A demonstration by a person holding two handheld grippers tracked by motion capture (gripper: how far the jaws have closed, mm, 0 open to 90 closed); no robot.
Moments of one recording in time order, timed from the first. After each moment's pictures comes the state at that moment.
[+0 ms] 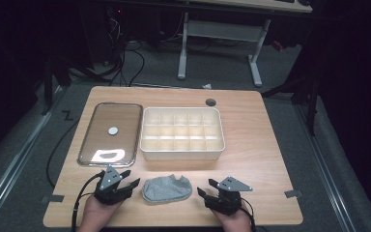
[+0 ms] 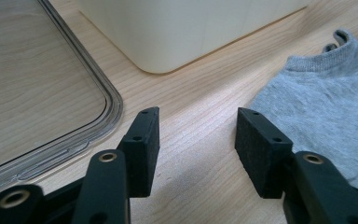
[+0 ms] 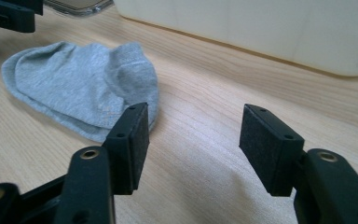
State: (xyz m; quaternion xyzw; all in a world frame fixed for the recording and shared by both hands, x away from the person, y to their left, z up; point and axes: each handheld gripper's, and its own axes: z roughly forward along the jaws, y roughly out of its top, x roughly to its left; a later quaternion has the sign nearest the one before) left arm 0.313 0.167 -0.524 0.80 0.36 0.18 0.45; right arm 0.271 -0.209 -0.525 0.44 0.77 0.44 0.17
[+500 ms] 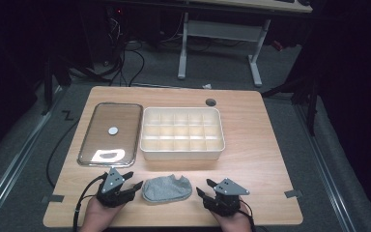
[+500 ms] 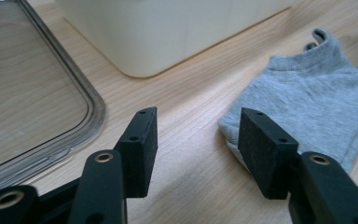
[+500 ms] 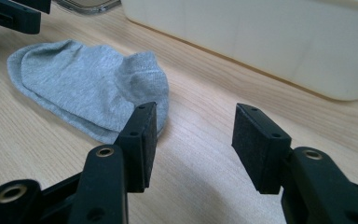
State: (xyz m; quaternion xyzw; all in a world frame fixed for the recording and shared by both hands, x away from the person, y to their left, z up) left arm 0.307 0.159 -0.525 0.80 0.34 0.18 0.45; right arm 0.263 -0.199 -0.514 0.41 0.78 0.42 0.21
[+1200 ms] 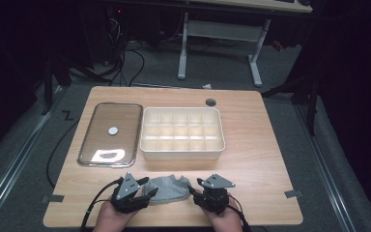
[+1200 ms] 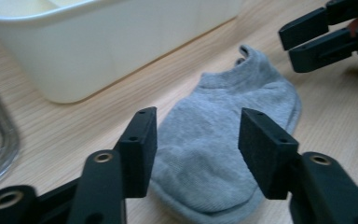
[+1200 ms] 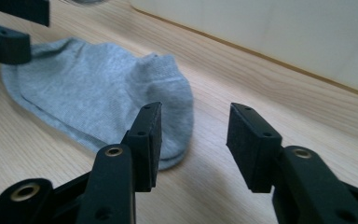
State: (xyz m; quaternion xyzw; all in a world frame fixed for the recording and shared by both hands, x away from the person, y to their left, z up) left arm 0.291 0.117 -0.518 0.82 0.30 0.15 0.47; right arm 0.279 -0.170 -0.516 0.43 0.79 0.39 0.18
